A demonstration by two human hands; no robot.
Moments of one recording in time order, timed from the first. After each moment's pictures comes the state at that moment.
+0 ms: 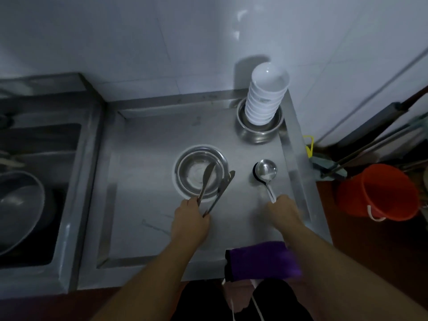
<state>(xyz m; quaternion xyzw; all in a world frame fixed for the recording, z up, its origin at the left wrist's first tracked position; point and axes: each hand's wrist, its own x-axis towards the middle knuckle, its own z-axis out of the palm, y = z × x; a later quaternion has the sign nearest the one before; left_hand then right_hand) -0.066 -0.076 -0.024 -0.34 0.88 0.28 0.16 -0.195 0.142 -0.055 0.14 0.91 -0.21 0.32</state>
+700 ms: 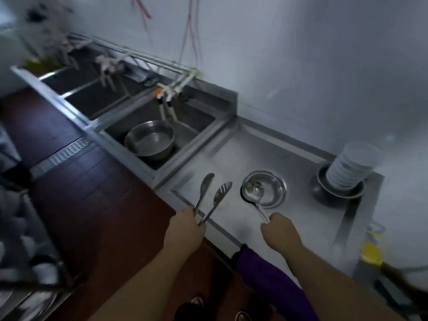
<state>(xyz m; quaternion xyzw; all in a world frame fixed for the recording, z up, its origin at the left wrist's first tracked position) 0.124 0.033 0.098 -0.60 0.76 0.24 -0.05 -0.119 0.132 0.057 -0.32 0.86 -0.19 0.34</state>
